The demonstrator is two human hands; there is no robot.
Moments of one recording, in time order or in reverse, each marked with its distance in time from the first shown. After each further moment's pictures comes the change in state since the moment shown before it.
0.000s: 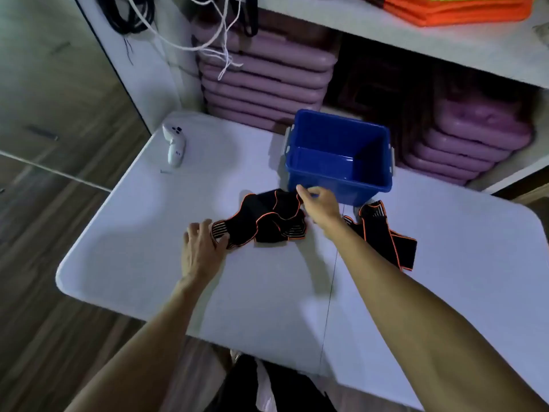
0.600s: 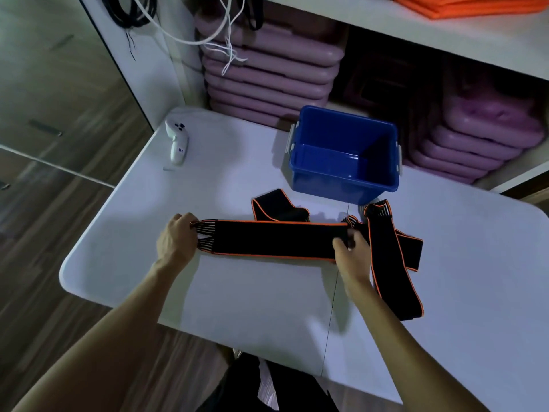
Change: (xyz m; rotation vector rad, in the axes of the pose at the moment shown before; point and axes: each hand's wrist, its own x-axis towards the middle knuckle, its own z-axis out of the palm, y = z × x) left_hand 0.041 -0.029 -0.037 0.093 -0.010 -0.050; right_hand -0.069 0.081 -0.016 0.230 0.277 0.044
